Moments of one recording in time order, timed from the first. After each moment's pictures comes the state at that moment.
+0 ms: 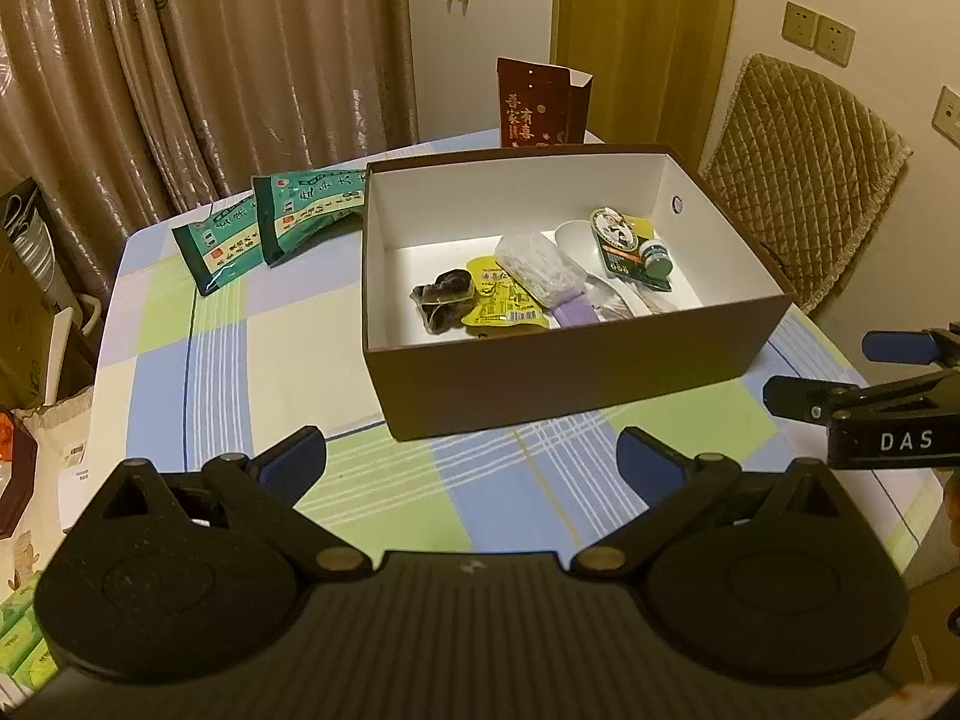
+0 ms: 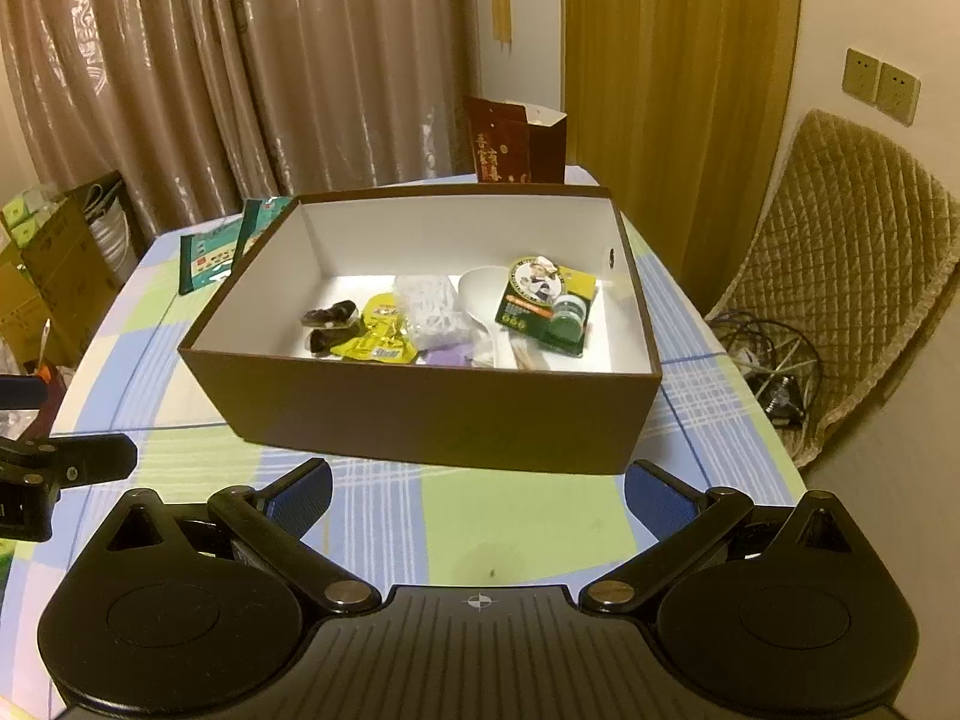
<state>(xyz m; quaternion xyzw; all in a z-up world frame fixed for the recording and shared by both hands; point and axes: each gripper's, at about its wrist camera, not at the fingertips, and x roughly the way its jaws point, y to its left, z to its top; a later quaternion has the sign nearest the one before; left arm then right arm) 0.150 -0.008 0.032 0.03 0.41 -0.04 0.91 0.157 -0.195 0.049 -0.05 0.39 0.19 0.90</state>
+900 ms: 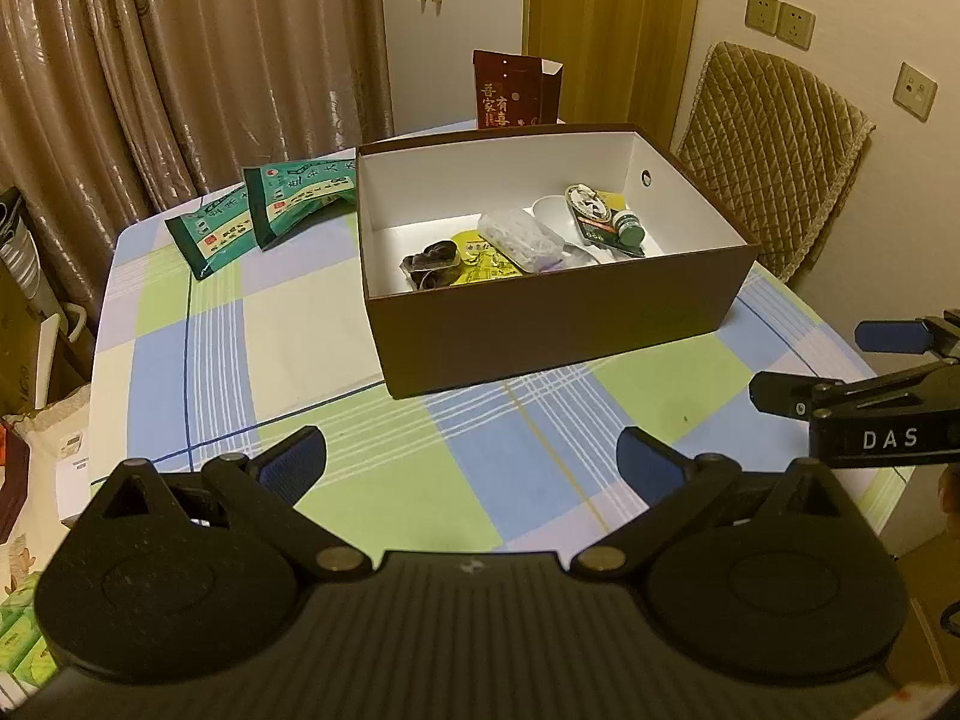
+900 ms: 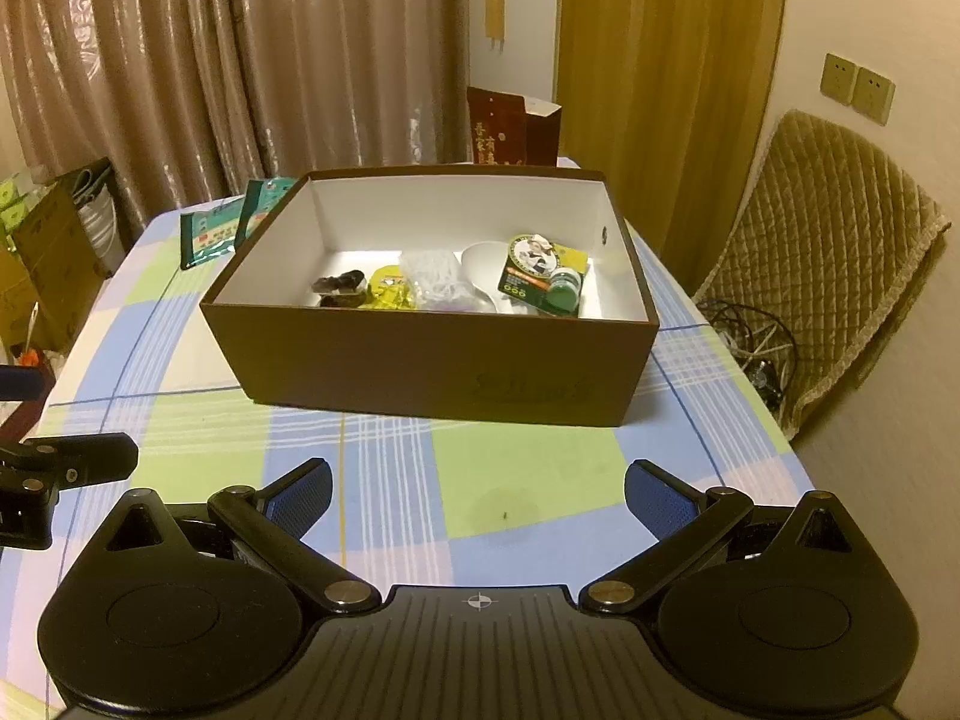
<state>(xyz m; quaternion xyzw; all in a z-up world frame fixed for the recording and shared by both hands) 0.108 0.005 0.026 0.04 0.41 -0.06 0.91 0.113 -0.182 0.044 -0.06 0.39 0.17 0.90</state>
